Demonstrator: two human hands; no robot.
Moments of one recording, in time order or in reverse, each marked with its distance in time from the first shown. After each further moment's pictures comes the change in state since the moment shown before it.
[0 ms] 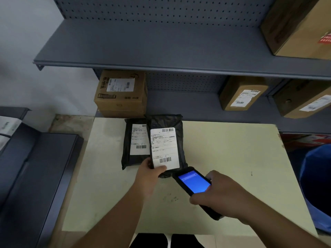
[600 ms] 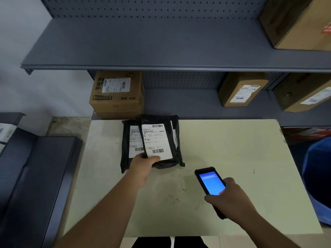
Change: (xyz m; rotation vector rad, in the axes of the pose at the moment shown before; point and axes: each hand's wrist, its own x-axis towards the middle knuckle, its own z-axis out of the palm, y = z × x) left_hand 0.042 0.034 -0.008 0.080 0.005 -0.071; right_hand 0.059 0.064 0.027 0.113 0.206 0.126
